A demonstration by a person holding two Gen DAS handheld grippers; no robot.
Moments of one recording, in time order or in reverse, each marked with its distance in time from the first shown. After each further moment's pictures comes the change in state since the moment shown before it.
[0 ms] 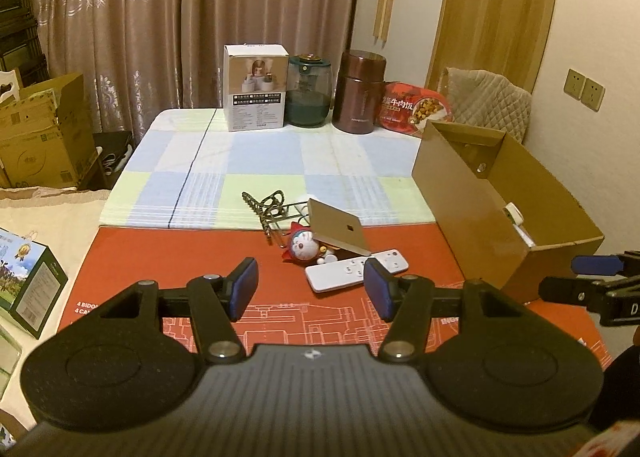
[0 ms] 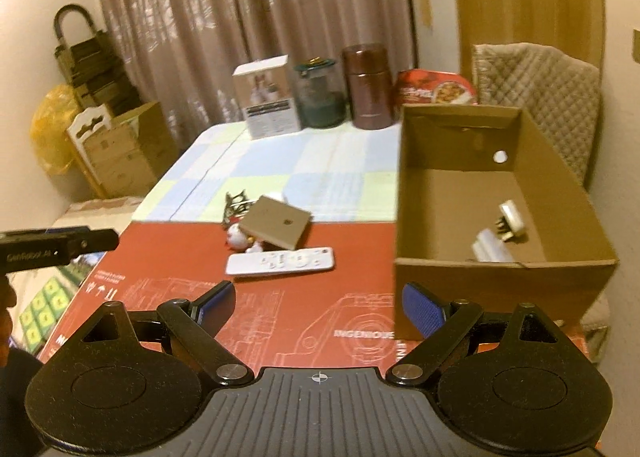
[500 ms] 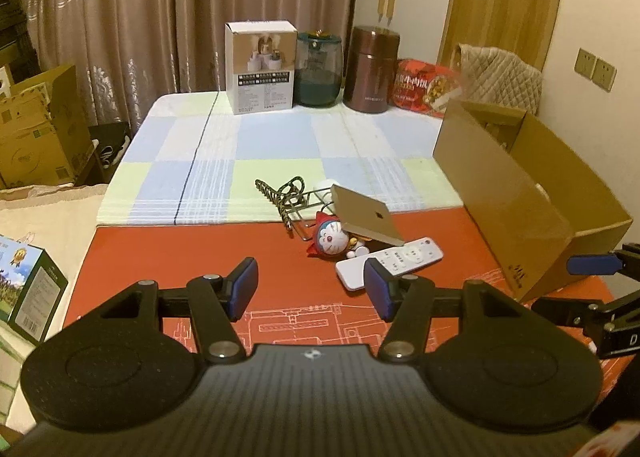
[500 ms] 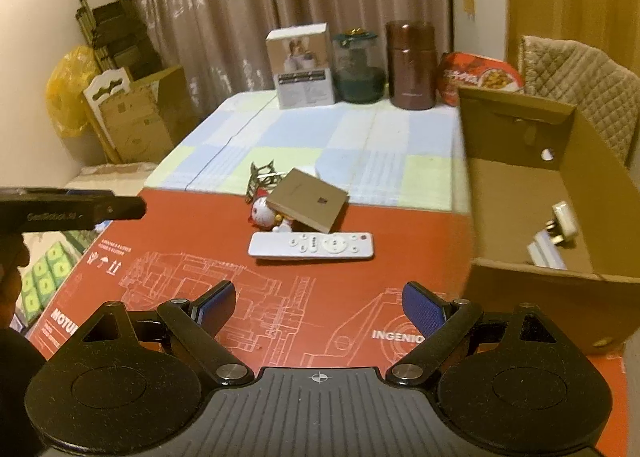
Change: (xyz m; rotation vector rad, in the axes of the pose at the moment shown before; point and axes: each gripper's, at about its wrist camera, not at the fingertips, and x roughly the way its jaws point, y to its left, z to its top) left arm 0.051 0.031 0.002 0.041 0.058 -0.004; right arm 0.061 0.027 -0.007 -0.083 0.069 0.036
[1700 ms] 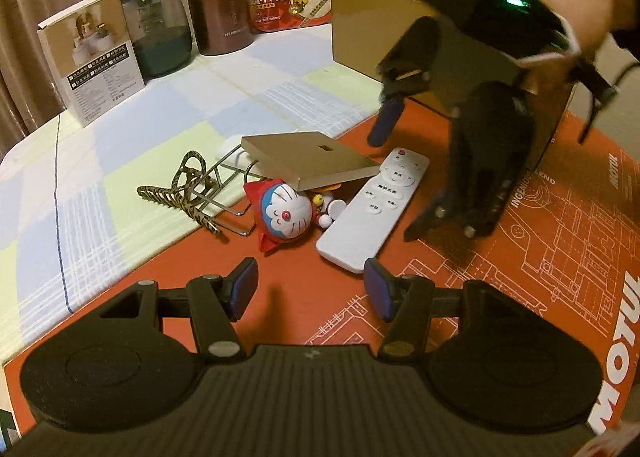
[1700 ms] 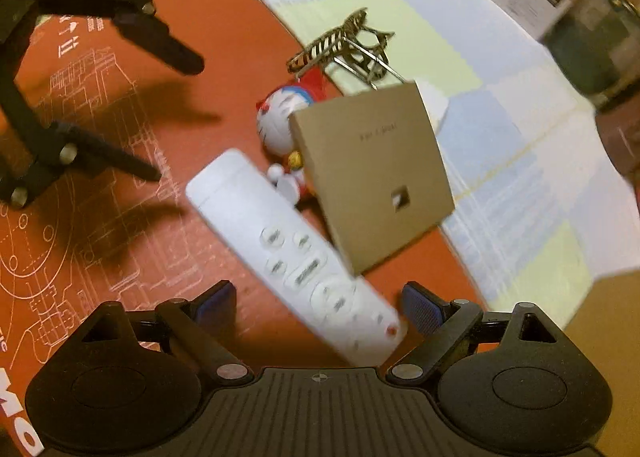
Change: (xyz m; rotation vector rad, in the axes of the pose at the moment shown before) left arm 0.137 0.010 -0.005 0.481 0.125 -0.322; right arm 0.244 0.005 0.064 -0.755 0.546 0.164
